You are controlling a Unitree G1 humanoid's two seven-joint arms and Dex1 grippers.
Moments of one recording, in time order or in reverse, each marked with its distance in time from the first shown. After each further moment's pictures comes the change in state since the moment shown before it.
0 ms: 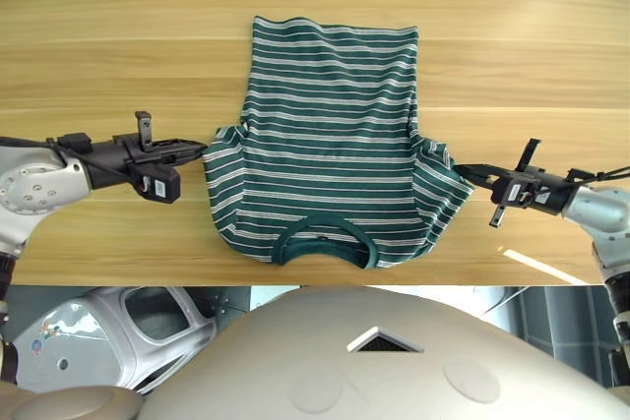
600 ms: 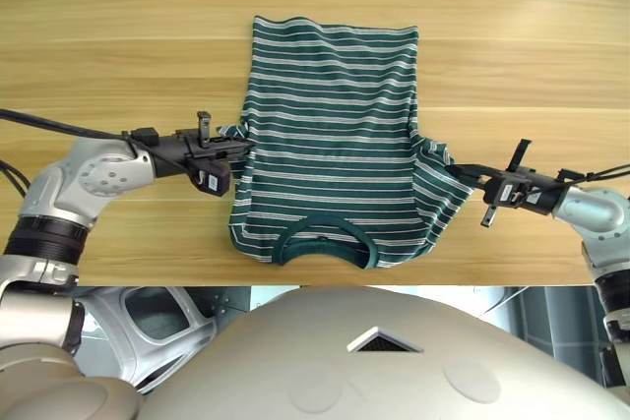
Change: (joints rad) left arm -0.197 -0.240 -0.149 0.140 0.165 -0.084 0.047; right arm -0.005 0.033 0.009 -0.007 -0.002 0.001 -0.001
